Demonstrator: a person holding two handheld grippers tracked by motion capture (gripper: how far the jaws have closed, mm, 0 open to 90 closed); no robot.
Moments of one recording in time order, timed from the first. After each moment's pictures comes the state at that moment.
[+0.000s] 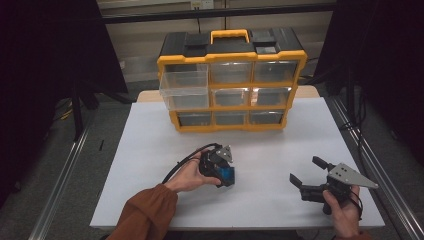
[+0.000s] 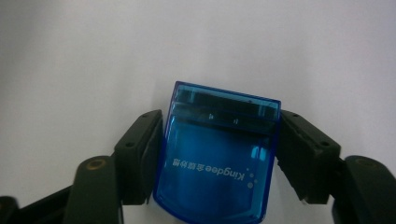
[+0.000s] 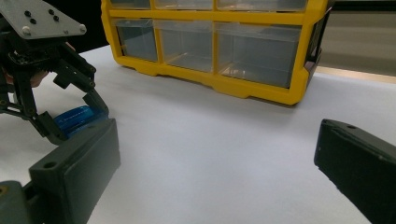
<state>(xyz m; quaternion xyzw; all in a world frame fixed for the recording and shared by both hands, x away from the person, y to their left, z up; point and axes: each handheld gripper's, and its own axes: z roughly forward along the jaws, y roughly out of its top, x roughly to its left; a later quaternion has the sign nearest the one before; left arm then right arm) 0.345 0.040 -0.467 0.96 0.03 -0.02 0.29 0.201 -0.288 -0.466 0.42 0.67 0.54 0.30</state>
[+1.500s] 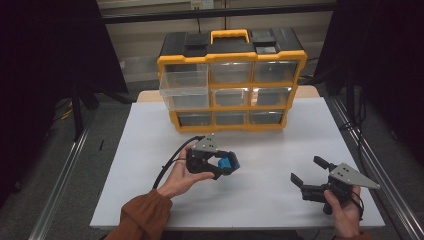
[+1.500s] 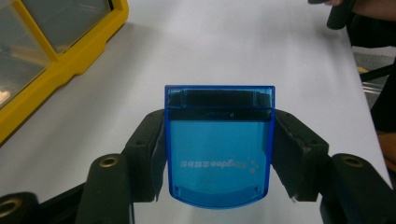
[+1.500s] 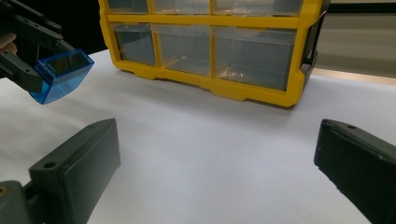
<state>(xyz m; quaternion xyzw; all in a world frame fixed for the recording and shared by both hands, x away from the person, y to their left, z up) 0.331 0.076 -0.423 0.88 0.09 0.01 0.46 0.200 -0.290 -0.464 0.43 0.66 0.54 0.30</state>
